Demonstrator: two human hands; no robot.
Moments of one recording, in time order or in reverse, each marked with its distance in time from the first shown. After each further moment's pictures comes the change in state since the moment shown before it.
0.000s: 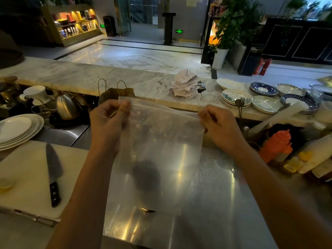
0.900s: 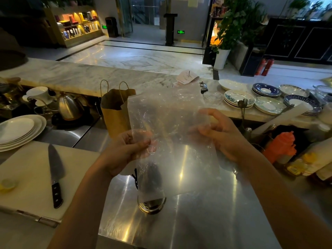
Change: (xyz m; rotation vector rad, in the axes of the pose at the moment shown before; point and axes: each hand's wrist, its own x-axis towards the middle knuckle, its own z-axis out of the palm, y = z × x) left_hand -0.018 -0.036 -0.018 -0.033 -0.528 -0.441; right_hand -0.005 0.021 0.003 0.736 -0.197 0.349
